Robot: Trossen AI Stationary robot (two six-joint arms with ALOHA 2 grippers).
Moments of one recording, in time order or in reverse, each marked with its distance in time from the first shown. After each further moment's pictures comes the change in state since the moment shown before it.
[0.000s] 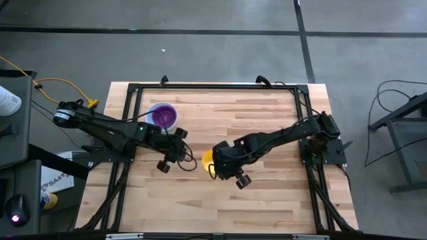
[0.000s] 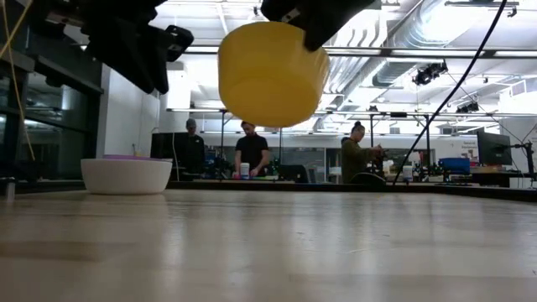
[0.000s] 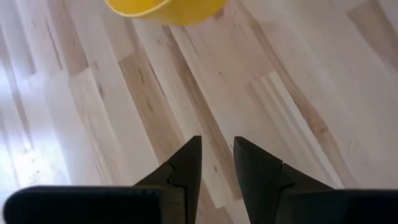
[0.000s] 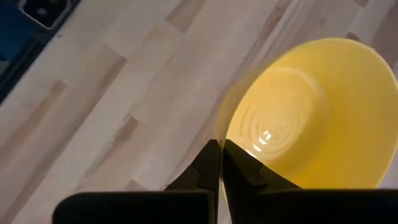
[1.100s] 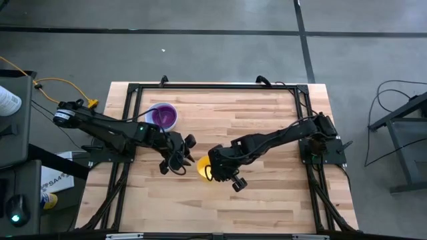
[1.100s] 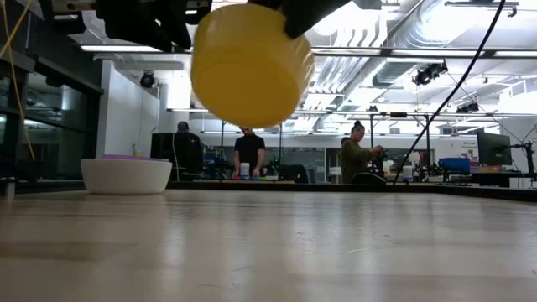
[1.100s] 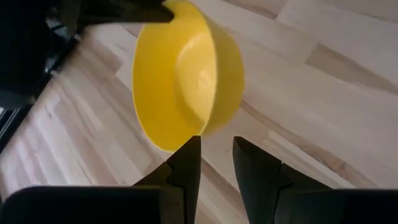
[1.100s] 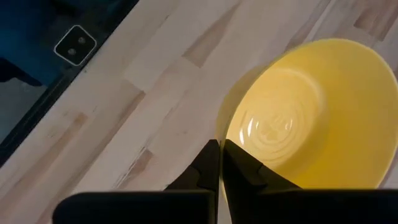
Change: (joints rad) left arm 0.000 0.001 0.000 0.228 0.184 0.433; right arm -0.002 0.030 -0.001 0.110 -0.112 0.016
